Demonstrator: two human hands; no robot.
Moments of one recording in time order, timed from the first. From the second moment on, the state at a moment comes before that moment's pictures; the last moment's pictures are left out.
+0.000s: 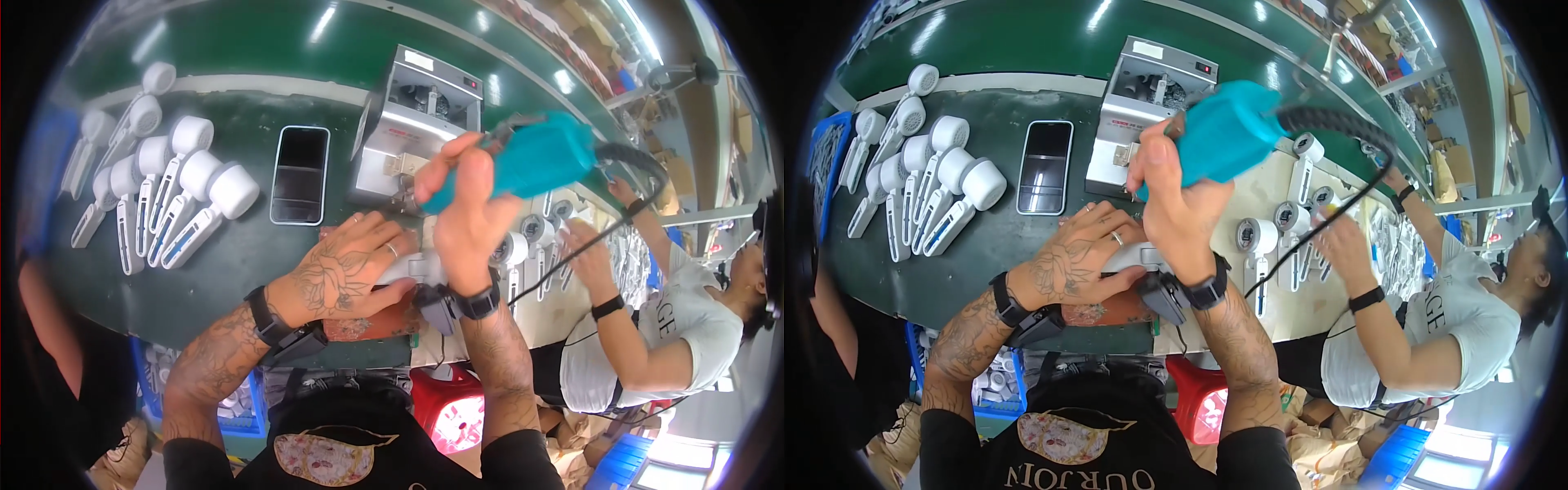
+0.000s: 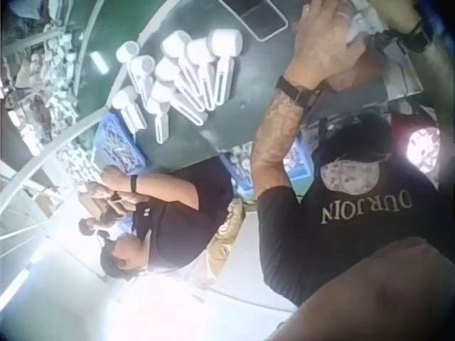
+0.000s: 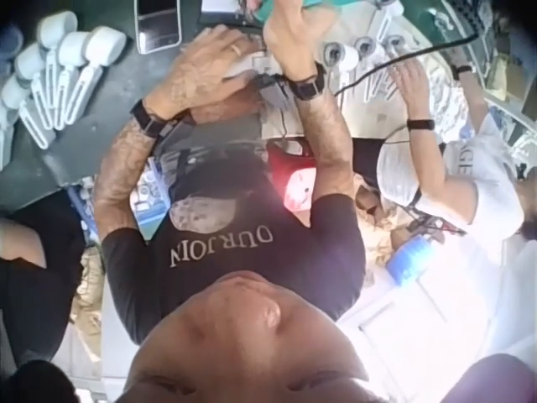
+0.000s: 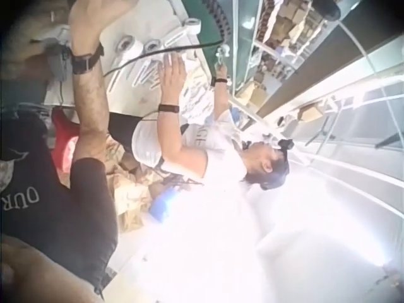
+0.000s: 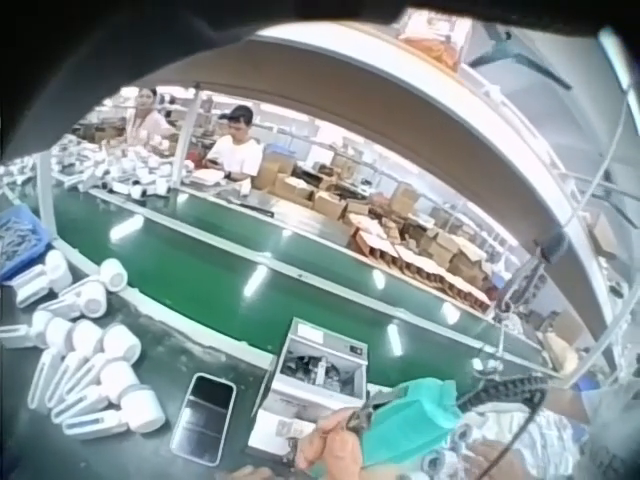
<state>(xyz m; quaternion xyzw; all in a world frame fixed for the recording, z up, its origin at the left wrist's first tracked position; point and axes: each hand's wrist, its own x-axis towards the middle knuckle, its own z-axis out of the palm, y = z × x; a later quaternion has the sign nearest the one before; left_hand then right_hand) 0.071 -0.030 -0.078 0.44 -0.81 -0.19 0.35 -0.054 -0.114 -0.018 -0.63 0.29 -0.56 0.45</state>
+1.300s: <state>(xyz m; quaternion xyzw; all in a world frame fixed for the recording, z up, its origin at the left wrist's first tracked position) 0.074 0.073 -0.059 0.47 -0.77 -0.08 0.43 -0.170 0.021 -0.007 -0.46 0.20 -0.73 0.47</state>
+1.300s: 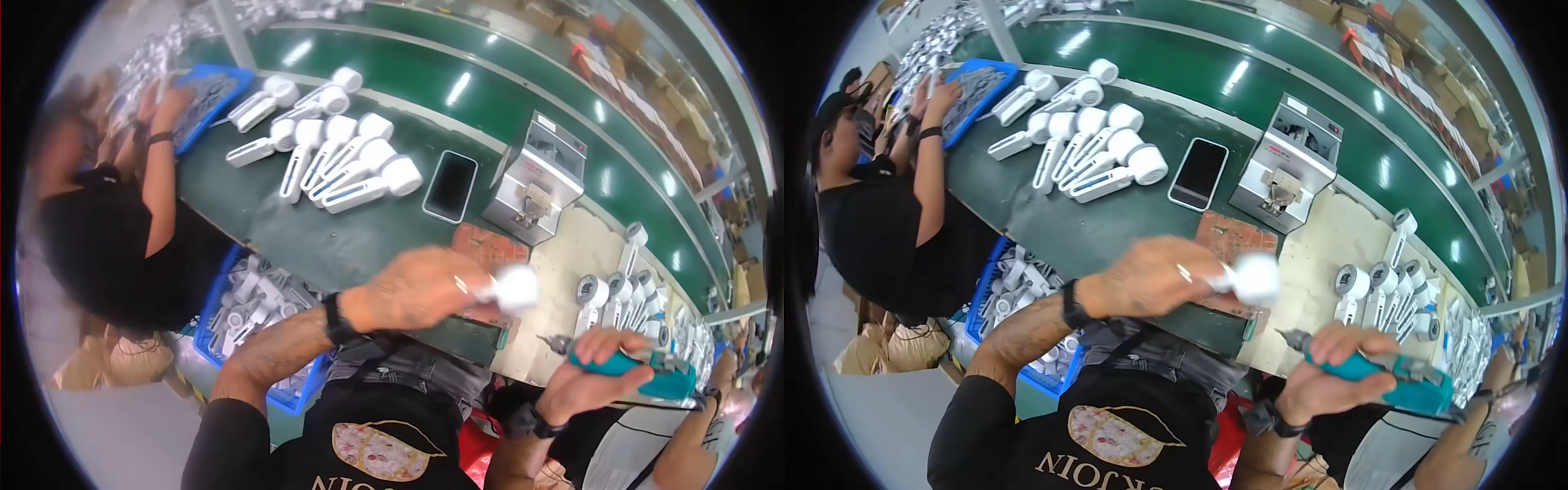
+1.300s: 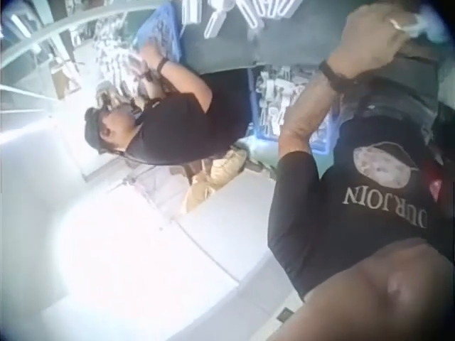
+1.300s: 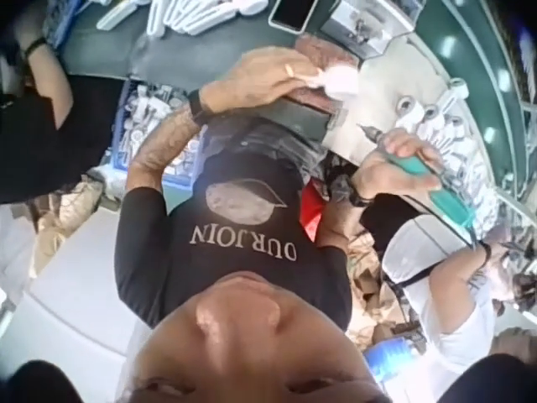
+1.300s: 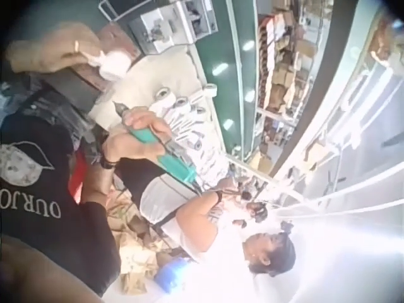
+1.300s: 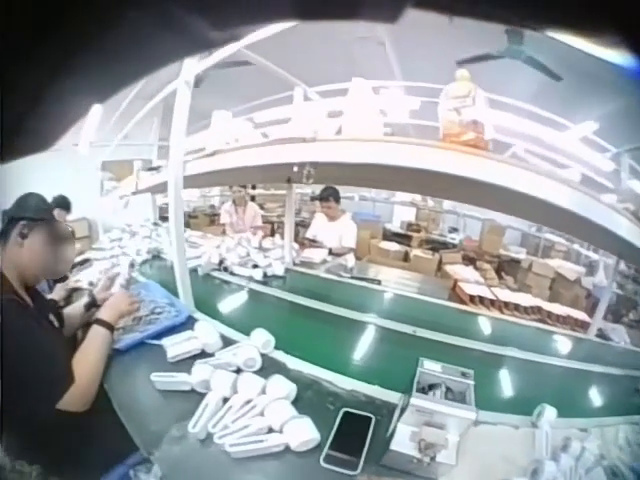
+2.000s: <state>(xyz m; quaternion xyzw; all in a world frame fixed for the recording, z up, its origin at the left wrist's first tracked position) 0.127 -0.046 -0.061 0.77 -0.63 0.11 0.01 -0.182 -0.009 -0.046 -0.54 0.35 -0.62 0.45</state>
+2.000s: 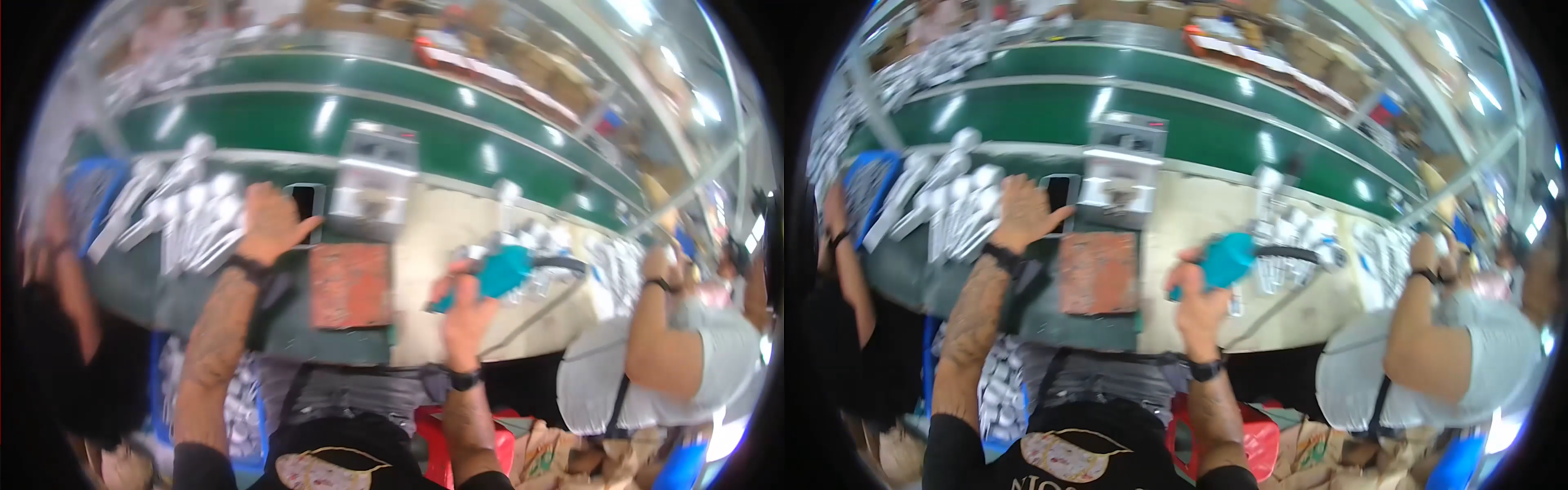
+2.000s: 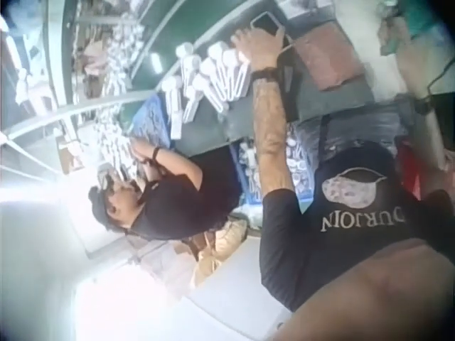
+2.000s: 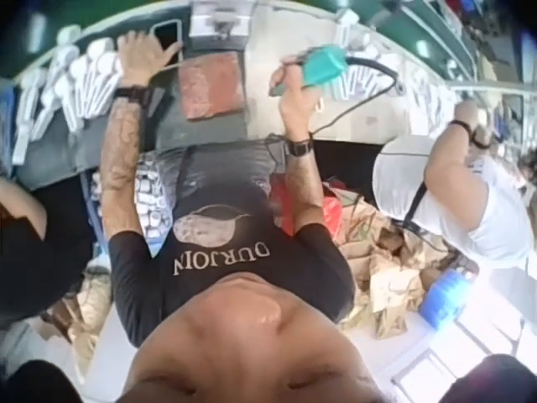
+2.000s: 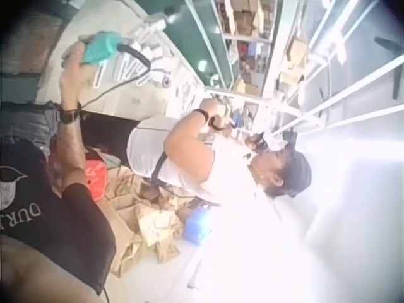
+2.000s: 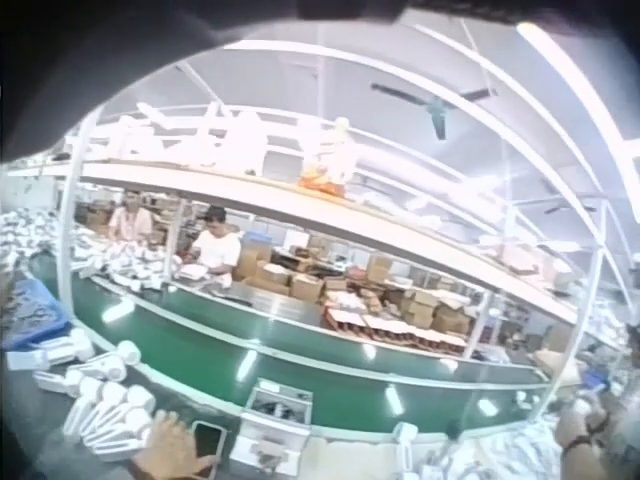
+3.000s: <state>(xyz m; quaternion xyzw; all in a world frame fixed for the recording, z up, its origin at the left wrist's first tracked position) 0.134 -0.054 -0.078 0.23 -0.16 -0.65 0.71 -0.150 -0.106 -0.084 -0.52 0.34 -0.71 0.33</state>
